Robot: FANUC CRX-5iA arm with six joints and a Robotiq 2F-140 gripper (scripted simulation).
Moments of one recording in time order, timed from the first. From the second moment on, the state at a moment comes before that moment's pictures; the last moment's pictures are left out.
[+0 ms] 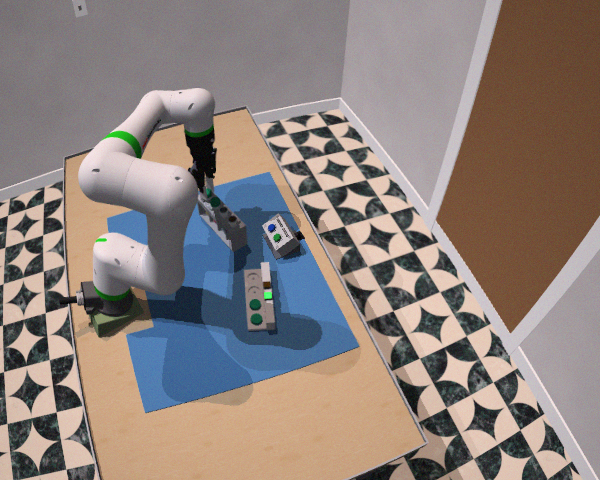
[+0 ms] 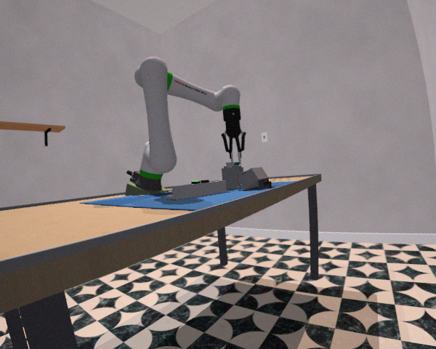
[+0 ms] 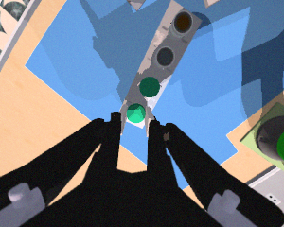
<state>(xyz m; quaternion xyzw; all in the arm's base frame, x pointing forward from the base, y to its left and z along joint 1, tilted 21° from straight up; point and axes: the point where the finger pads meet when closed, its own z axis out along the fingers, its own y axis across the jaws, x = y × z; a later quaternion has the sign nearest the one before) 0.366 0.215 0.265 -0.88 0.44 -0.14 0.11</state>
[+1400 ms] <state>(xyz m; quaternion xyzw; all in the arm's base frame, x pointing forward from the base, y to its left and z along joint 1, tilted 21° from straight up) 0.366 0.215 0.264 -0.63 0.75 -0.09 0.15</state>
